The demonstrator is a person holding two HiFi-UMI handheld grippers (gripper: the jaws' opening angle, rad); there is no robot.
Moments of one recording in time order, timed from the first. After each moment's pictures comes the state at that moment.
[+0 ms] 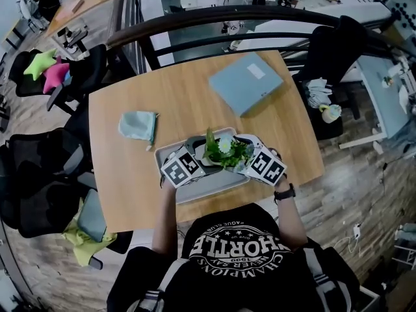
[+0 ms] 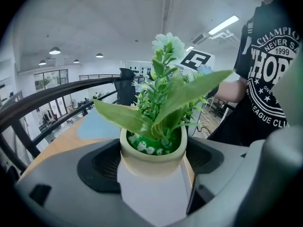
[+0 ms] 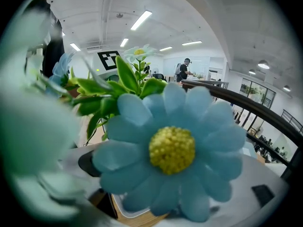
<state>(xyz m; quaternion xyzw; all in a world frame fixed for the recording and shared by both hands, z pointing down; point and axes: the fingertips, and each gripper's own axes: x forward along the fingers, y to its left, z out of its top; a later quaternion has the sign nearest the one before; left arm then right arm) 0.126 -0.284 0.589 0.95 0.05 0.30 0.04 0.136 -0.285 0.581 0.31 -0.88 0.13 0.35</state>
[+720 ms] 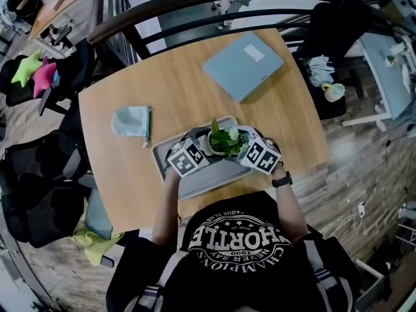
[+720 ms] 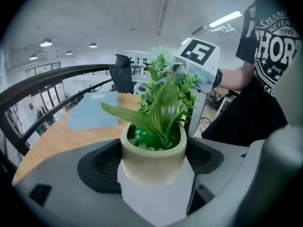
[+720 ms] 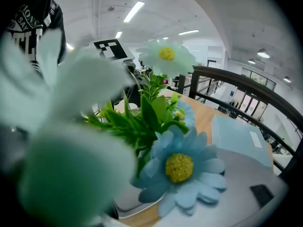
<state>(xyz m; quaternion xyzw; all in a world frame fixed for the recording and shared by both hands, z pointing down) 0.141 -0.298 0.666 0.93 0.09 0.35 0.05 0.152 -0.304 0.653 0.30 -0.86 0.16 0.38</state>
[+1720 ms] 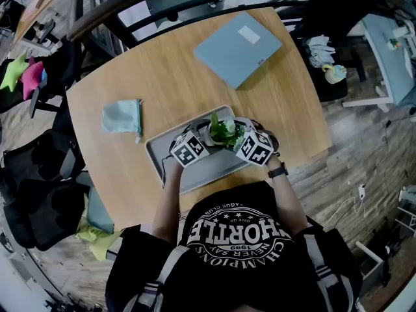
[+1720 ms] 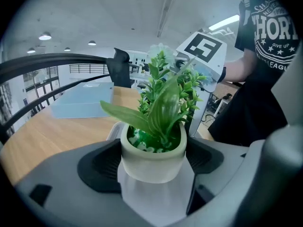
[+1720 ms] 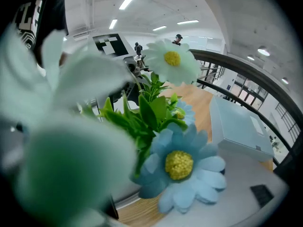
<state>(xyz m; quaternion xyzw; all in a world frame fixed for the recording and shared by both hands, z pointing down) 0.171 -0.297 0.743 0.93 0.11 0.34 0.07 0.182 -0.304 0.723 0.31 -0.83 0.17 0.43</state>
